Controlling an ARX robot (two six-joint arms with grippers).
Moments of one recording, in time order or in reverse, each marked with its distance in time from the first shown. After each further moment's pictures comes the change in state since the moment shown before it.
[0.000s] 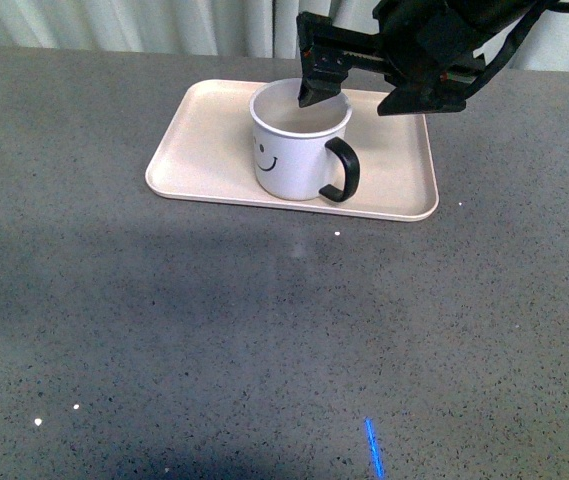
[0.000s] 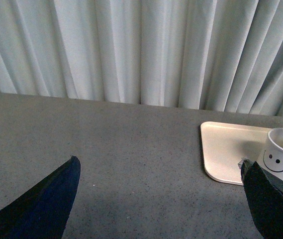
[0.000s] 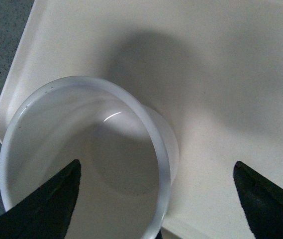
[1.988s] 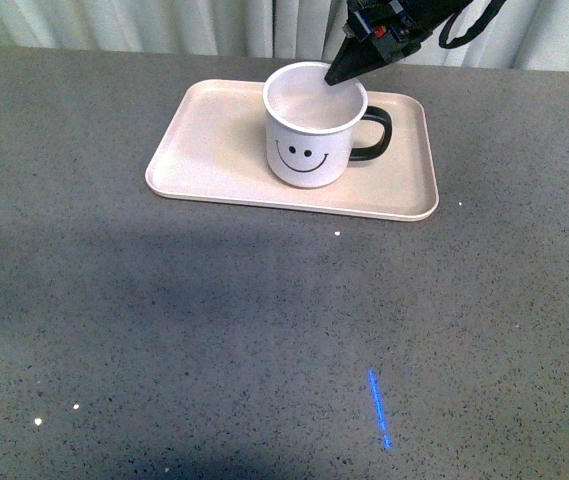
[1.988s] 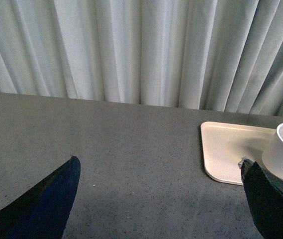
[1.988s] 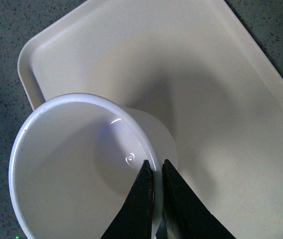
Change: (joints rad) left arm 0.000 0.000 0.000 0.000 0.000 0.000; right arm -0.101 0.231 0.527 -0.467 -0.297 -0.731
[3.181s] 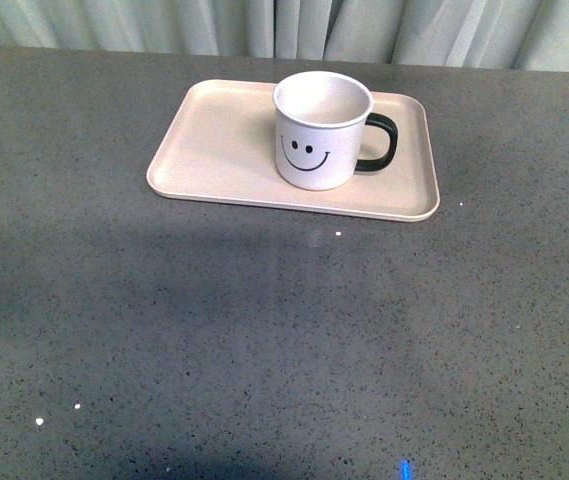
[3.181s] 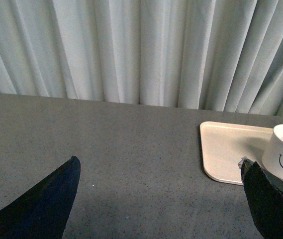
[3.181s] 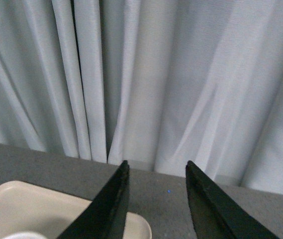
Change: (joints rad) left arm 0.000 0.000 0.000 0.000 0.000 0.000; right arm -0.033 -0.642 -1.206 1.657 0.555 0.541
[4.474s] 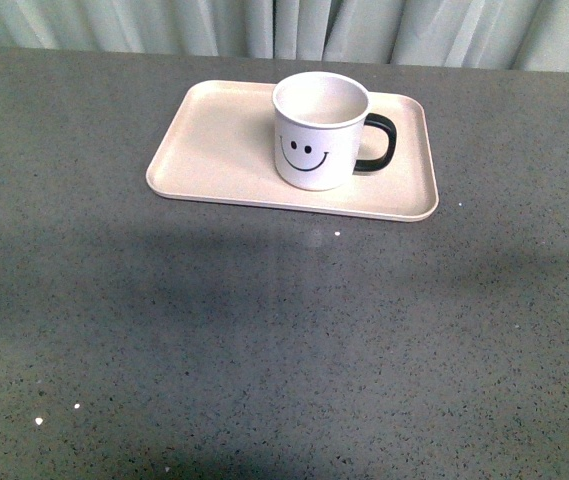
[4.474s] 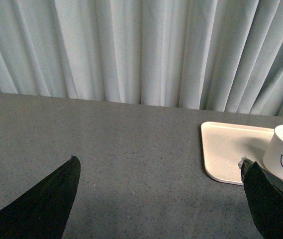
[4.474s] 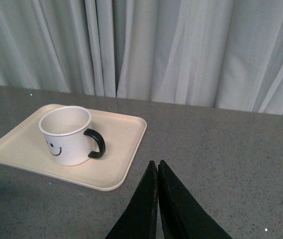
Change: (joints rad) left arm 0.000 0.000 0.000 0.000 0.000 0.000; right arm -0.073 -0.977 -0.879 -0.143 -0.076 0.019
